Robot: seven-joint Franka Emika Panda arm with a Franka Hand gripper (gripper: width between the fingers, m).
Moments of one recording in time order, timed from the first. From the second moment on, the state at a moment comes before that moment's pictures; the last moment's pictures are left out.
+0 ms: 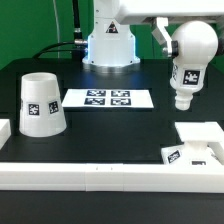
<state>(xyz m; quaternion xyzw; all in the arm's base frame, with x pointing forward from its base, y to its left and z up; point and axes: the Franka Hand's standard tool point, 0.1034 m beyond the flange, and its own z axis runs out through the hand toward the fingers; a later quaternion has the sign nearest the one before) 0.639 0.072 0.172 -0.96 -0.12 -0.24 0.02</state>
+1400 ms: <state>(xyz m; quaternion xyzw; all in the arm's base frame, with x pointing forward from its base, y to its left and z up) 0.650 0.087 0.145 -0.97 -0.13 -0.23 0.02</state>
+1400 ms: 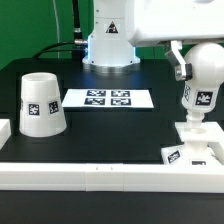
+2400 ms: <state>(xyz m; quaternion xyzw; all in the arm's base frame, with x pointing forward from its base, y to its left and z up) 0.644 0.095 0.127 -0.97 -0.13 -0.21 0.02</state>
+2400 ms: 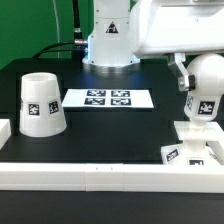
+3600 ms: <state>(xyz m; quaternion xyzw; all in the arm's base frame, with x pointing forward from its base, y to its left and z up) 0.639 0.094 0.126 -0.96 -0.13 -0.23 0.02</state>
